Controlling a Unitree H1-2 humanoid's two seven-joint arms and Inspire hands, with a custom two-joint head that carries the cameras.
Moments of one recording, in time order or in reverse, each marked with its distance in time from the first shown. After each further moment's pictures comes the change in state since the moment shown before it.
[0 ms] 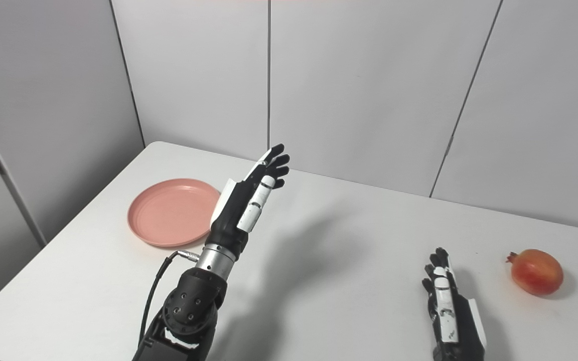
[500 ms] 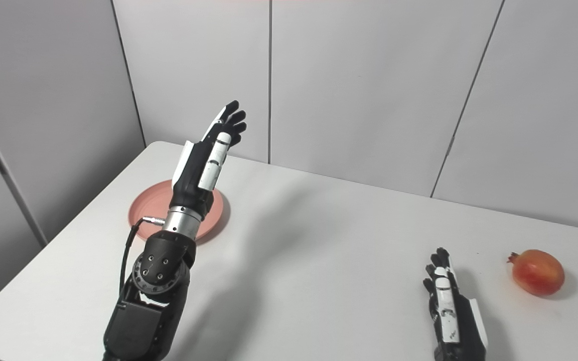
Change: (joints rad) left arm -0.099 0.091 0.152 0.008 -0.120 0.031 0.000; right arm 0.000 -0.004 0.001 -0.003 0.001 0.000 0.000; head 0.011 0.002
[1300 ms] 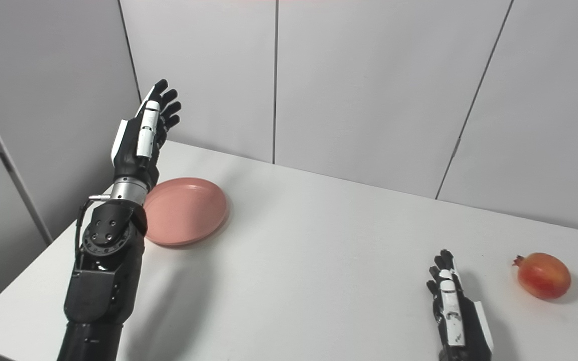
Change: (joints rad) left arm -0.051 0.124 0.197 0.047 -0.140 0.103 0.031; right arm 0.000 -0.011 -0.004 0.001 0.010 0.000 0.017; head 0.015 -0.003
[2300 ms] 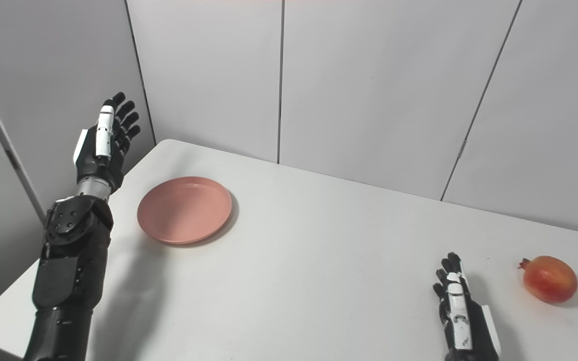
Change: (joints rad) left arm 0.003 0.109 0.127 0.185 -0.169 -0.015 -0.010; right arm 0.000 -0.005 -0.006 0.003 0.010 0.000 0.003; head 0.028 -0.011
